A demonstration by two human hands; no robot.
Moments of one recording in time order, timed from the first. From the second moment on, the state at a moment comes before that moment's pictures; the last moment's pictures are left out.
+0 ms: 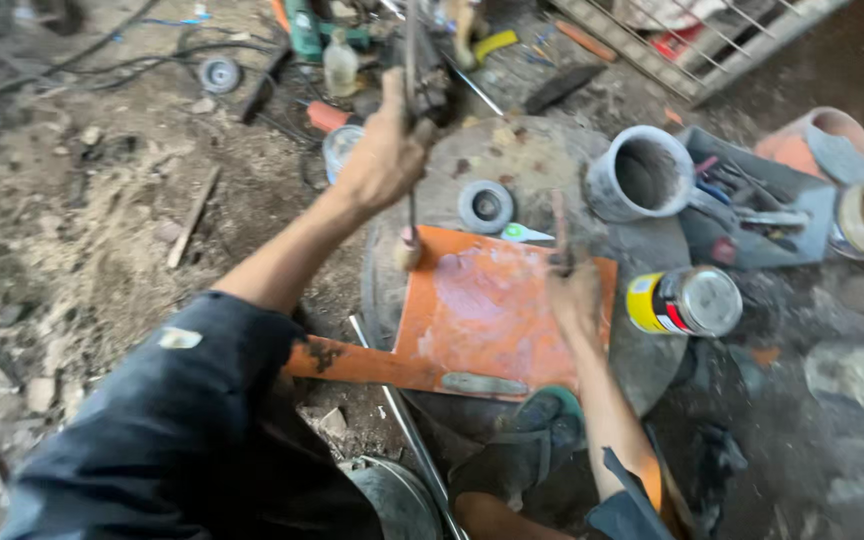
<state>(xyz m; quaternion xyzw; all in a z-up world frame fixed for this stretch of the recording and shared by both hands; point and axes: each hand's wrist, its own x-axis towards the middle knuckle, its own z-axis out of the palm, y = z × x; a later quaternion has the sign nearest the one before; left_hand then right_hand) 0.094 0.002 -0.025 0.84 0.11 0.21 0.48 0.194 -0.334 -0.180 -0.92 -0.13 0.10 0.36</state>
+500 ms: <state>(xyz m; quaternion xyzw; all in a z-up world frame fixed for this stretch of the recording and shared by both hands) 0.165 -0.044 0.006 0.83 0.07 0.25 0.49 0.173 -0.395 -0.190 -0.93 -0.05 0.08 0.36</state>
